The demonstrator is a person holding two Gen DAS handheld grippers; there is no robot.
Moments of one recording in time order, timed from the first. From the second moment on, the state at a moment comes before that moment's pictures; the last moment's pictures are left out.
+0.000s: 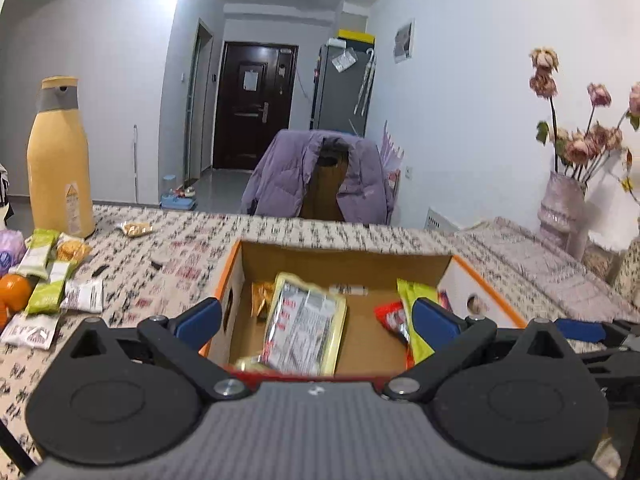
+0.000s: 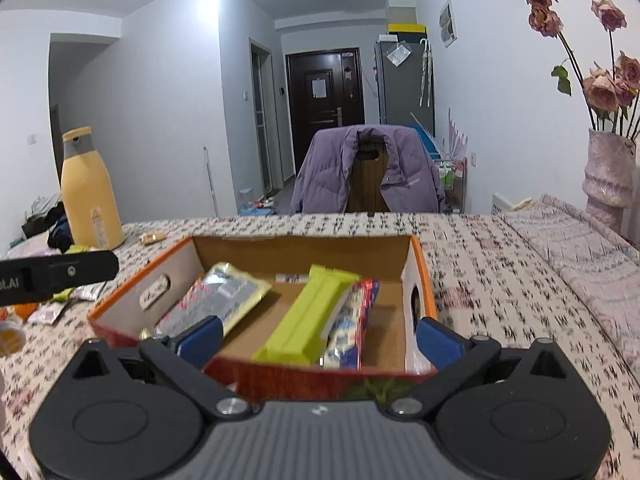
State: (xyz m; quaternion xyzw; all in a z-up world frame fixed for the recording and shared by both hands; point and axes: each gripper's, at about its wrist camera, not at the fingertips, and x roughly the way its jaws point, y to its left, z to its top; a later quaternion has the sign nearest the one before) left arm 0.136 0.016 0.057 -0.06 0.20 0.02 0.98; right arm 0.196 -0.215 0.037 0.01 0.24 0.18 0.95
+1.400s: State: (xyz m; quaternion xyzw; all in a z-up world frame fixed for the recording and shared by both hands) left arm 0.052 0.016 0.001 -0.06 0.25 -0.01 0.97; right arm 0.119 -0.225 -0.004 0.01 0.30 0.17 0.94
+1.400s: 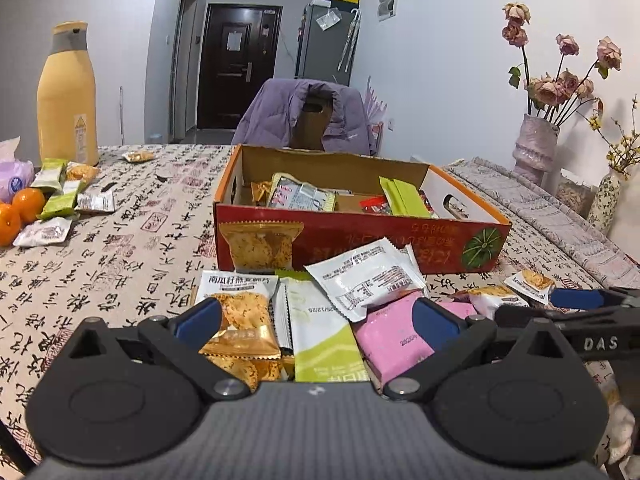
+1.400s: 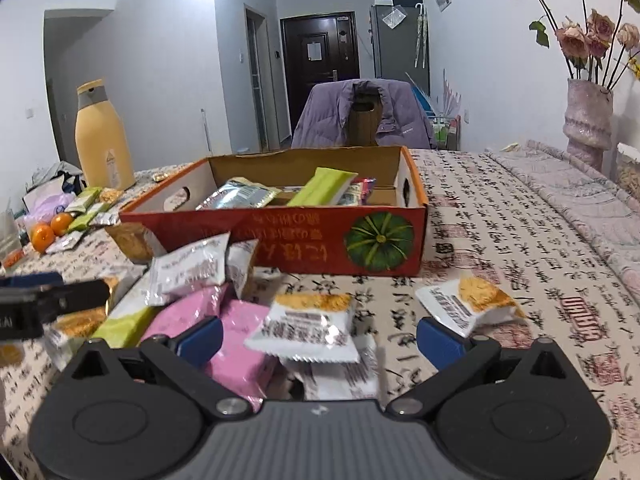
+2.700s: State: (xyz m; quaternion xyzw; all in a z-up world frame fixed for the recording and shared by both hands) left arm 0.107 0.051 -0.009 -0.06 0.33 0.07 0.94; right arm 0.129 -0.244 -0.004 0.05 0.27 0.16 0.95
